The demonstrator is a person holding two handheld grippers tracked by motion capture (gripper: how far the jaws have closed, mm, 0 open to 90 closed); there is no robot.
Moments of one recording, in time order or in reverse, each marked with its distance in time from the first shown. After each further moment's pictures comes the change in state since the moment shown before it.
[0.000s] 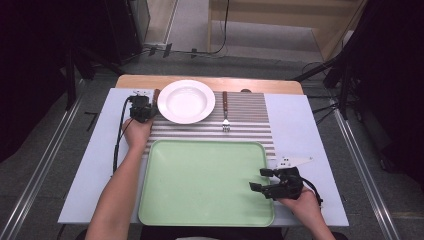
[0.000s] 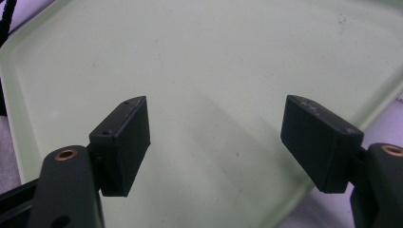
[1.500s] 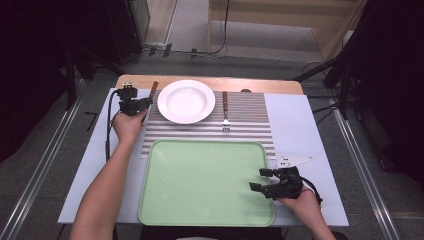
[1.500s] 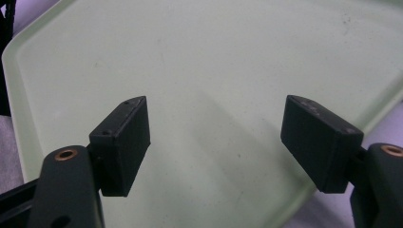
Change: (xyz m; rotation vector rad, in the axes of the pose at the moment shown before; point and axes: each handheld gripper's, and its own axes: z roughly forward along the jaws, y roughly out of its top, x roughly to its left) left arm 0.025 0.029 -0.035 0.013 -0.187 -0.121; right arm -0.001 0.001 0.001 0.003 0.013 0.000
